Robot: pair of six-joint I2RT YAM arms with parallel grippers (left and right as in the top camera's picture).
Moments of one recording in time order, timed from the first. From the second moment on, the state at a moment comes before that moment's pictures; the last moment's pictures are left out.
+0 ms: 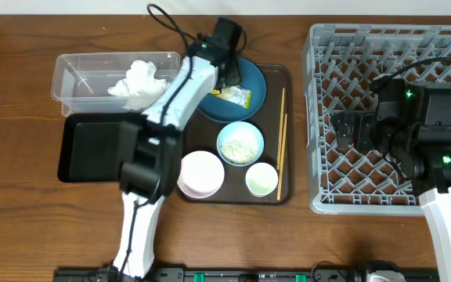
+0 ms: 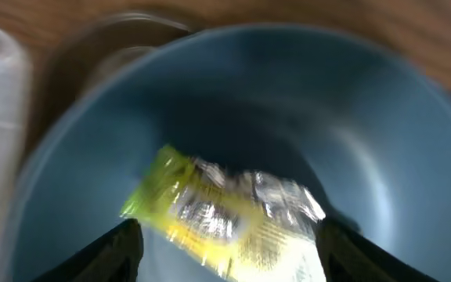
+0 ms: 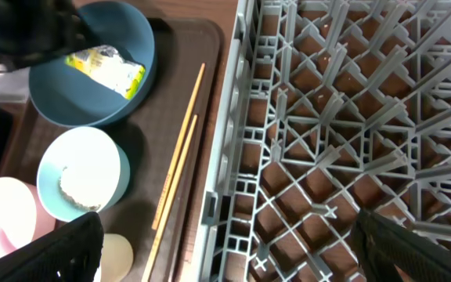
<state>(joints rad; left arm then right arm) -0.39 2.31 1.93 -0.80 -0.12 -0.64 0.02 1.17 1.15 -0.84 -0.23 0.03</state>
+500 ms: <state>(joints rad) -0.39 2.38 1.93 -0.77 -0.11 -0.68 0.02 1.17 1.15 -0.87 -0.23 0.03</state>
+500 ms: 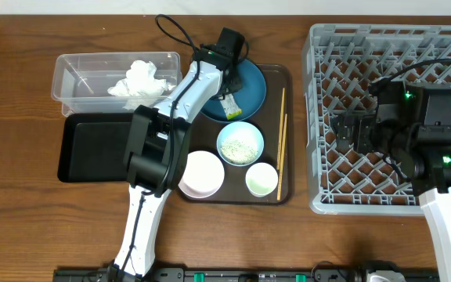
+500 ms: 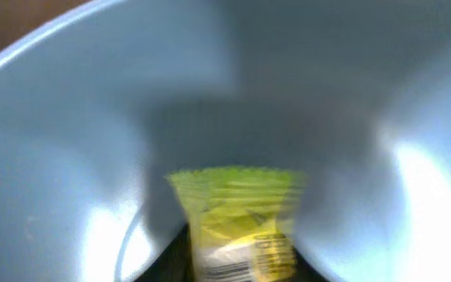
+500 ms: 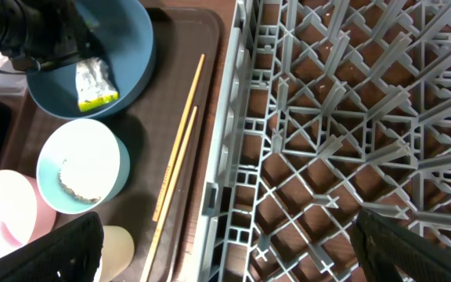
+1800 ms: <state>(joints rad) -0.02 2.16 1.92 -0.89 -0.28 -0.46 0.02 1.17 1.15 -0.86 -0.23 0.03</state>
